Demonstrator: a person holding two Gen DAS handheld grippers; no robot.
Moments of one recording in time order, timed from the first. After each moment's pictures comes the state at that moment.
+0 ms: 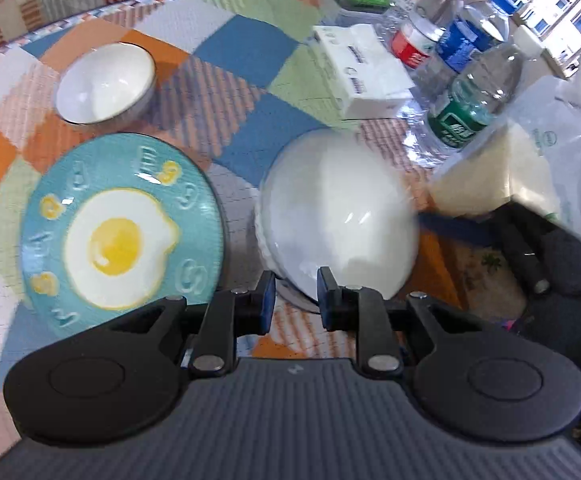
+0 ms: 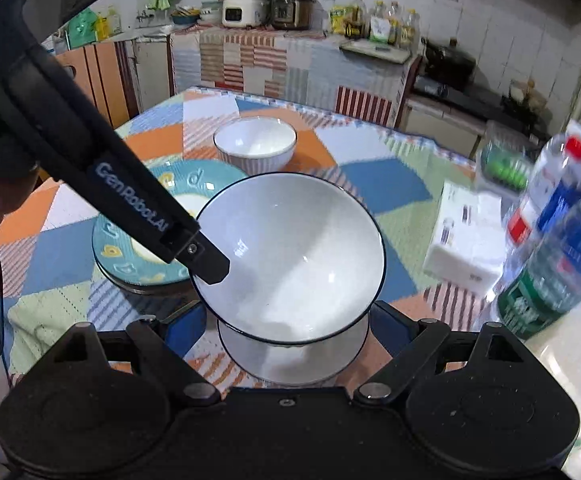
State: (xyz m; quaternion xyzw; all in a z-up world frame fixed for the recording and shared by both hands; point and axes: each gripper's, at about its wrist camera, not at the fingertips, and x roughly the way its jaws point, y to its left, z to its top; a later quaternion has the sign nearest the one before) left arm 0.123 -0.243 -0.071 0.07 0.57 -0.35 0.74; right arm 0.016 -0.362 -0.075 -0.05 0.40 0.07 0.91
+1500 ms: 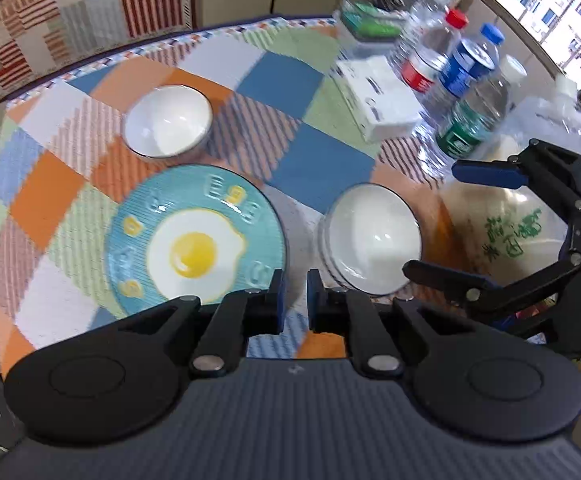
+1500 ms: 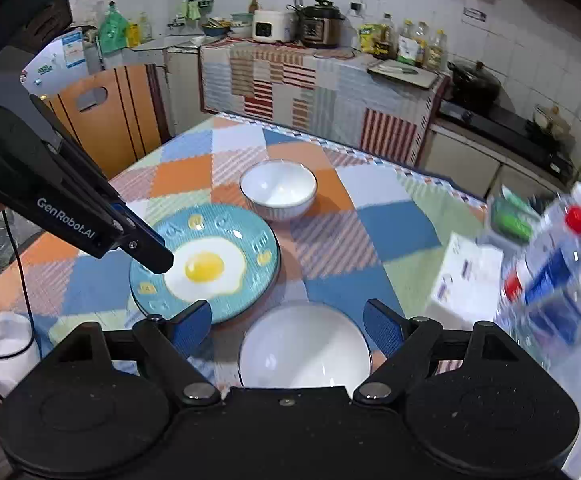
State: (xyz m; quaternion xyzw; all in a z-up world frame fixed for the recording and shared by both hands) left arm 0.130 -0.188 0.002 0.12 0.54 -0.32 0.77; right arm 0.035 -0.364 -0.001 -0.06 0.39 0.11 0.91
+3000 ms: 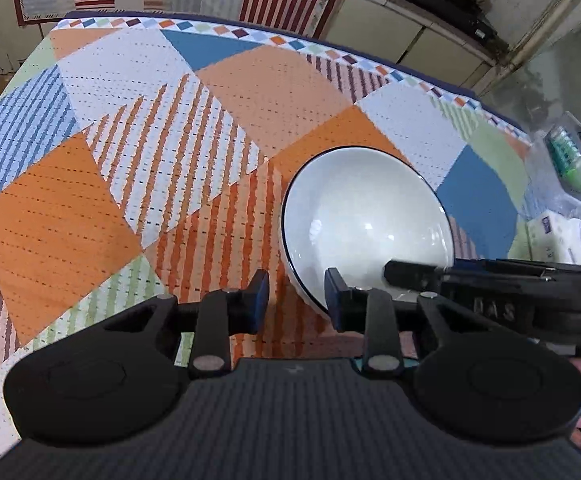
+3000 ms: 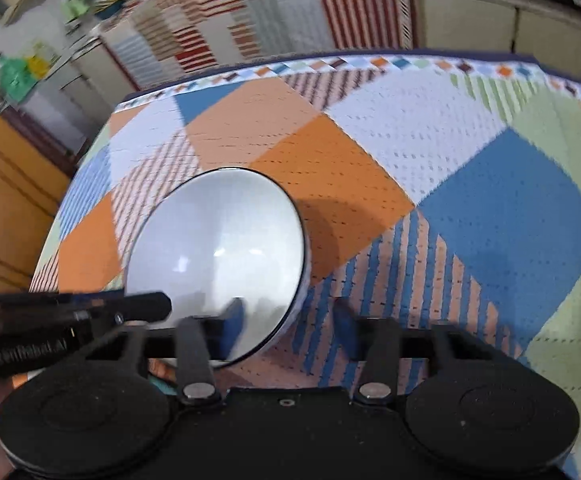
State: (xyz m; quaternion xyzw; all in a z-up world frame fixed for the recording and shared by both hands) left arm 0.359 -0.143 -0.161 -0.05 0.54 -0.20 0.82; right arm 0.321 -0.358 -0.157 0.16 0.53 0.05 0.83
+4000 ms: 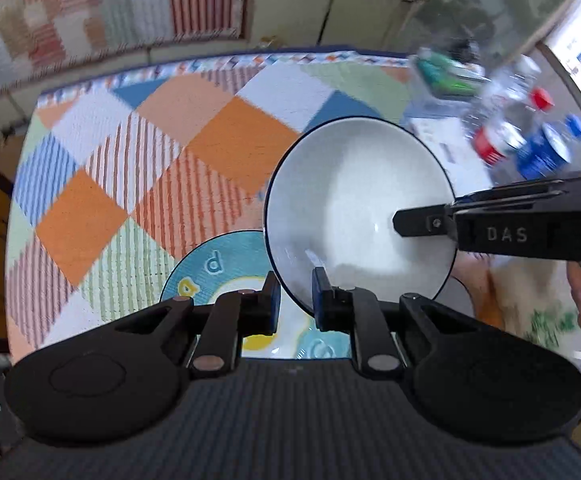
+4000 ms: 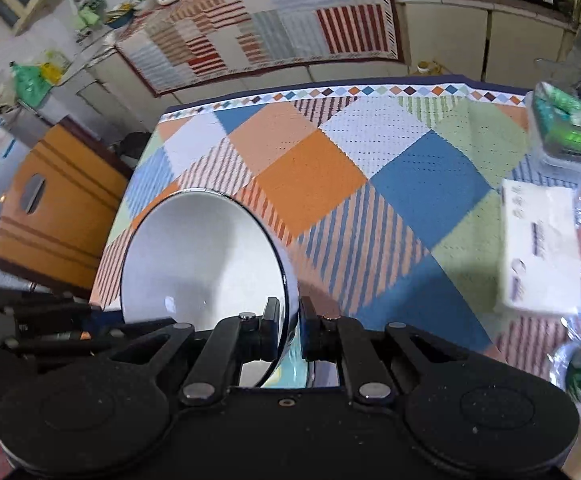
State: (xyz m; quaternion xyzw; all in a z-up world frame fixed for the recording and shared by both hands) left arm 0.216 -0.183 0.003 0.09 0.54 -0.27 0.79; right arm 0.198 -0.386 -0.010 0.17 0.53 0.07 0.83
